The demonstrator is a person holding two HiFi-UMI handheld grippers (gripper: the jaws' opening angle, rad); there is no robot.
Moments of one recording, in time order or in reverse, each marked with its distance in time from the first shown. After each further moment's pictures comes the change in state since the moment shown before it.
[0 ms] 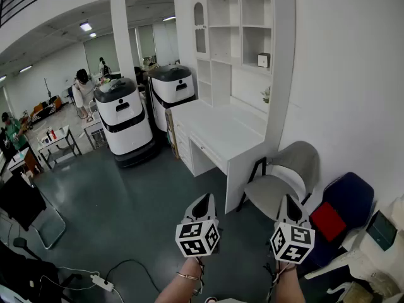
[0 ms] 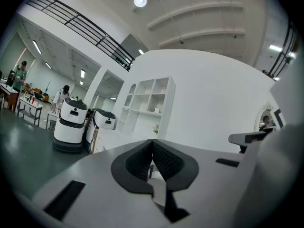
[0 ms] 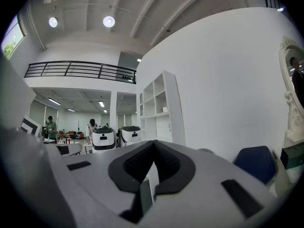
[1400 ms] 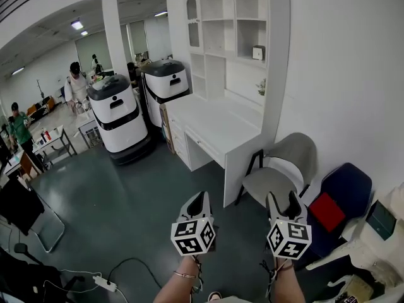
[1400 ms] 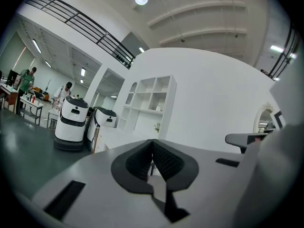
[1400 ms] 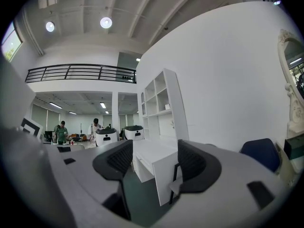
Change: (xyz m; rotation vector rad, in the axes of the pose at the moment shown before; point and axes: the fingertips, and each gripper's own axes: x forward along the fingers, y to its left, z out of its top) left arm -0.010 0.021 -0.004 -0.004 0.024 0.002; right arm -0.001 0.022 -0.016 0.044 0.013 0.029
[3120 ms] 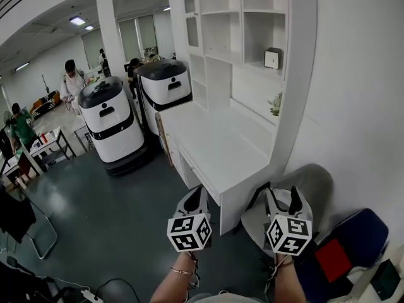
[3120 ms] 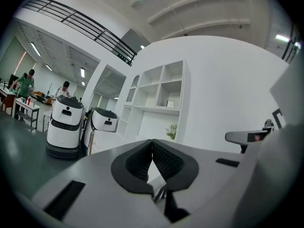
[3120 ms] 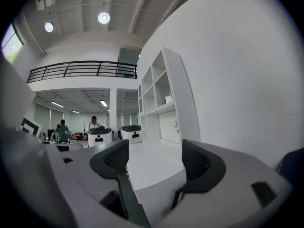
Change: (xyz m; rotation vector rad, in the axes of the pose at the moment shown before) left arm 0.332 0.050 0.029 0.024 -0.013 0.070; right arm 0.346 -0.085 0.031 -0.017 0.015 0.074
